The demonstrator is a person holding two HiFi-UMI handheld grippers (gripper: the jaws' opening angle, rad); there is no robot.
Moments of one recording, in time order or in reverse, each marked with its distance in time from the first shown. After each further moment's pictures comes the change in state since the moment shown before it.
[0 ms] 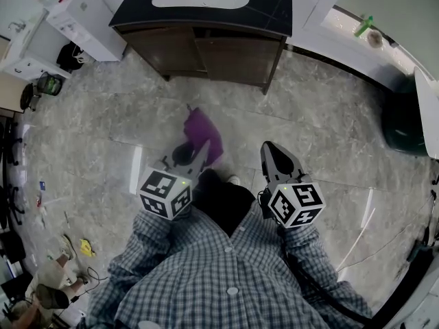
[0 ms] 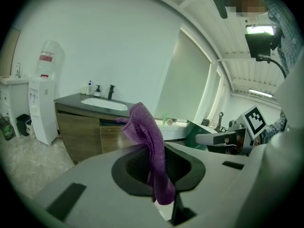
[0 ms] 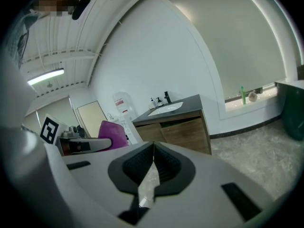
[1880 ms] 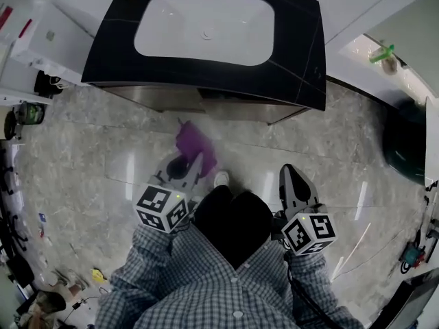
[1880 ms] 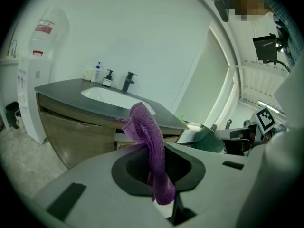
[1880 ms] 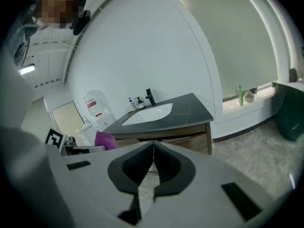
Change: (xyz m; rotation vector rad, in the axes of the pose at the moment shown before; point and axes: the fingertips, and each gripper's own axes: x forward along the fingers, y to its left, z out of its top) left arm 0.195 0.268 0.094 -0.123 0.064 -0.017; right arm 0.258 -0.088 0.117 0.076 0.019 -0.206
